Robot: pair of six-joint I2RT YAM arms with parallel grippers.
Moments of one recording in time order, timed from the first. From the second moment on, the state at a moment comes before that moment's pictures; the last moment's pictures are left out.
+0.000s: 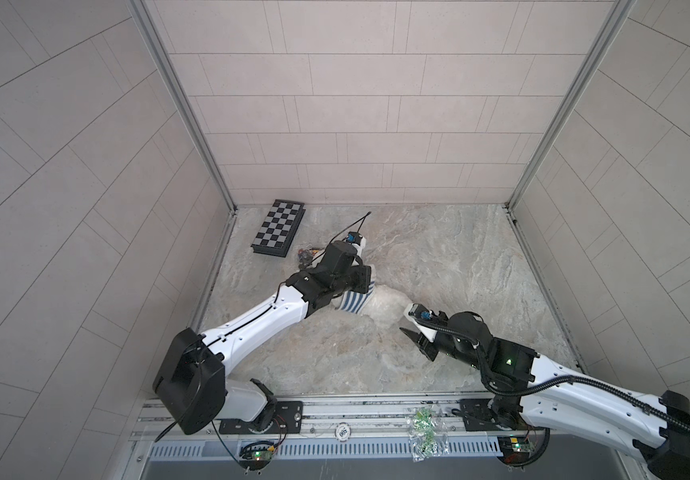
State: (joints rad) left arm -0.69 1.38 1.02 -0.27 0.03 -0.43; right arm 0.95 0.74 0.45 -0.15 0.13 -0.10
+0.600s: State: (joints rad) left arm -0.88 1.25 0.75 -0.14 -0.16 -0.55; right arm 0.75 0.68 0.45 -0.18 0.12 0.06
